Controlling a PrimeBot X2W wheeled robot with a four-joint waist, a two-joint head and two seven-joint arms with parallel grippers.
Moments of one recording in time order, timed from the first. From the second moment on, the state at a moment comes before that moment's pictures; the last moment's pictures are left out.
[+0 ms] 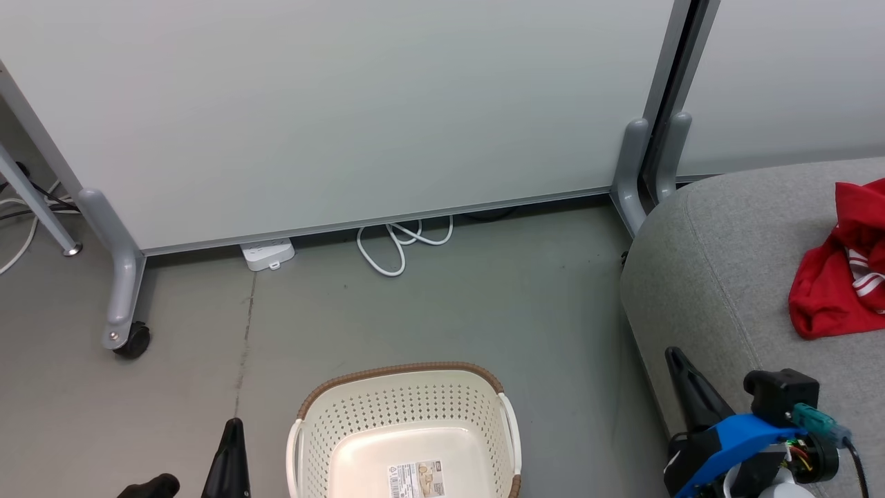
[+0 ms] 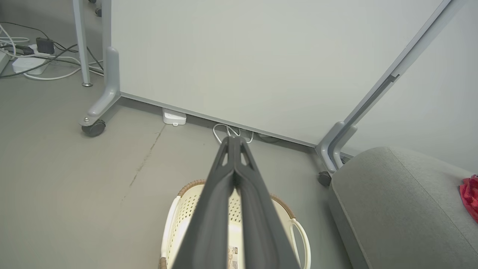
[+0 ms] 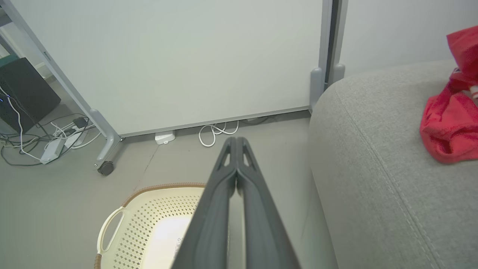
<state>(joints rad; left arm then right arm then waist) 0.09 0.05 -0.01 0.32 -0.44 -0.13 -0.23 -0.09 -0.08 0.03 0.32 0.25 0.13 -0.05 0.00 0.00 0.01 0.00</state>
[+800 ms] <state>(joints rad) 0.03 0.05 0.02 0.30 -0.83 -0.13 -0.12 -0.09 -0.07 -0.02 0.29 0.70 0.13 0.01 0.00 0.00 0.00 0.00</state>
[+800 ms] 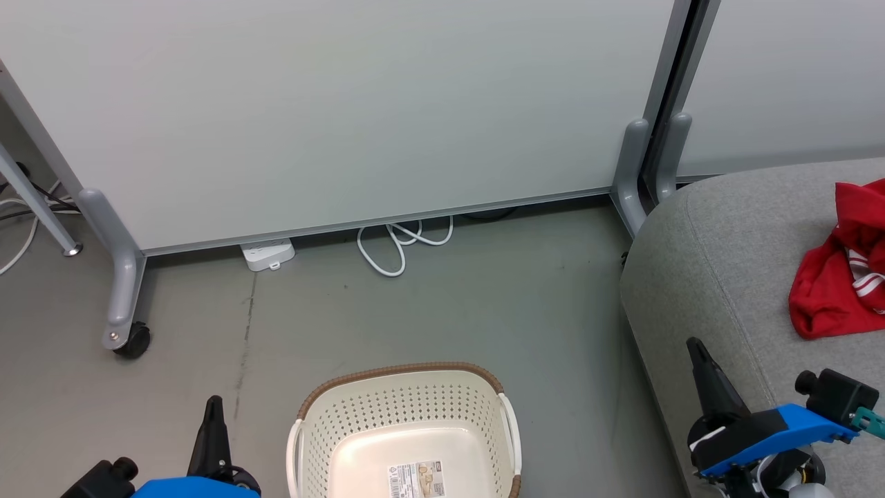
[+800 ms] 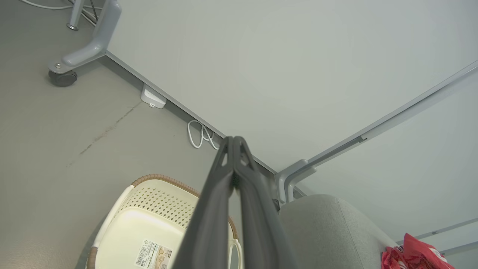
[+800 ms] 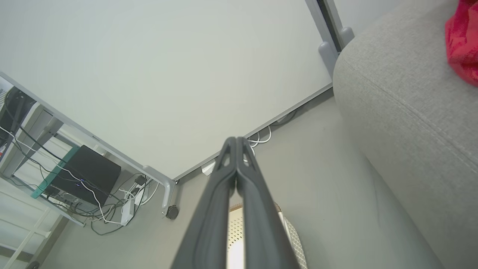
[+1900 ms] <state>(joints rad) -0.03 0.05 0.06 0.27 -1.19 -0.13 -0.01 -0.10 -0.06 -0.06 0.27 1.12 0.13 0.06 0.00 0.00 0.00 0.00</state>
